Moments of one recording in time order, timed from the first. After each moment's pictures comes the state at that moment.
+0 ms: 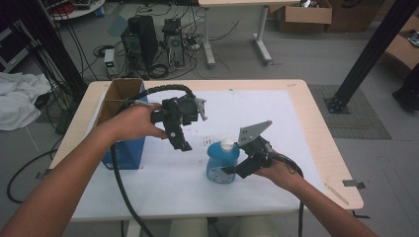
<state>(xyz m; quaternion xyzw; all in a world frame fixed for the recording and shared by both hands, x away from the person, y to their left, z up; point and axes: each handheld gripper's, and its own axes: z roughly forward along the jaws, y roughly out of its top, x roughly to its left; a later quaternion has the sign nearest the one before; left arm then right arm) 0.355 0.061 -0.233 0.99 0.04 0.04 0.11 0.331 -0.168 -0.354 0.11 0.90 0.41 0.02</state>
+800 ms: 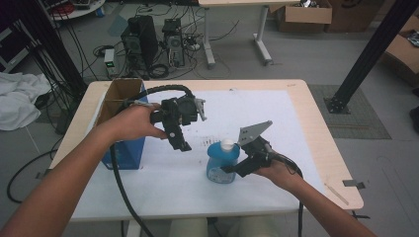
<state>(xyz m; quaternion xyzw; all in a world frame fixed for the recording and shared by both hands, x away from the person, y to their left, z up) 0.355 0.063 -0.234 0.99 0.04 0.04 0.11 0.330 -0.168 -0.354 0.11 0.90 0.42 0.03</state>
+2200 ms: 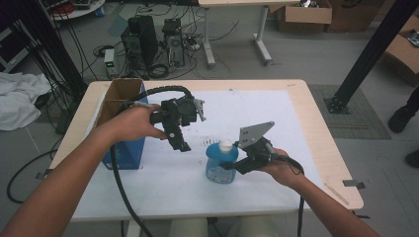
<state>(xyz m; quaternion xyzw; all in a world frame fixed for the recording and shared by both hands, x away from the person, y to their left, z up) 0.357 0.064 -0.238 0.99 0.05 0.04 0.11 0.324 -0.167 -0.341 0.06 0.90 0.43 0.05</state>
